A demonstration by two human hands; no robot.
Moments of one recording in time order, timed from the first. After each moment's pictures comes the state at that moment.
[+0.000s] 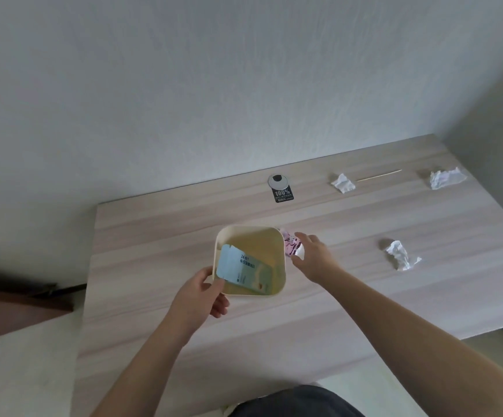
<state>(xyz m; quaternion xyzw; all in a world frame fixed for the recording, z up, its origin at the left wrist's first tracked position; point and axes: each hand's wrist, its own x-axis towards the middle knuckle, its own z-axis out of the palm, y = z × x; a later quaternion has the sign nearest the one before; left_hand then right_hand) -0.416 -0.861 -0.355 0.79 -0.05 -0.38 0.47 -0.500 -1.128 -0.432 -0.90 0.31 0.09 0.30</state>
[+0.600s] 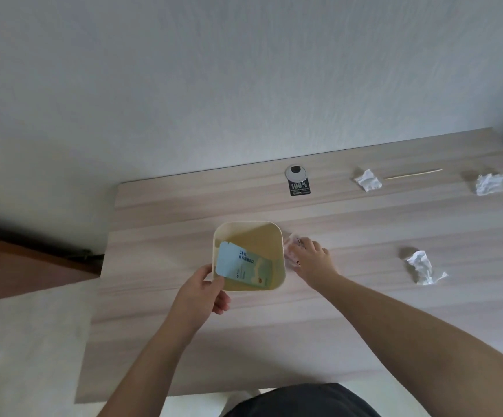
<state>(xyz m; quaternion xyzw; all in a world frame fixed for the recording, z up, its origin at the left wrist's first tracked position) -0.435 -0.877 -0.371 0.82 0.04 -0.33 0.46 -0.493 -1.141 -0.501 -0.97 0.14 0.15 0.13</state>
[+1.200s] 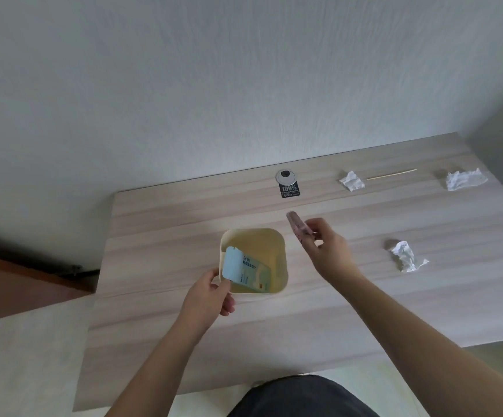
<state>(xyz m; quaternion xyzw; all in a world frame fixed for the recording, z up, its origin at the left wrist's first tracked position) -0.457 -0.872 -0.376 0.83 0.00 -0.32 0.45 -0.536 -1.128 -0.377 -0.83 0.27 -0.12 0.46</state>
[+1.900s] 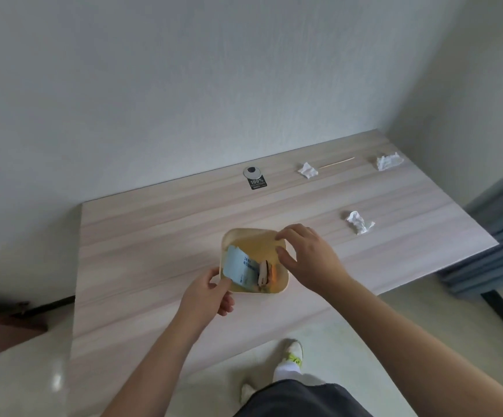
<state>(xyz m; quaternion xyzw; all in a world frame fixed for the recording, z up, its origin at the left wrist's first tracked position) -0.501 -0.825 -0.356 0.78 -0.09 -0.38 0.50 -0.620 -1.024 -0.312 -0.94 0.20 -0.14 0.23</state>
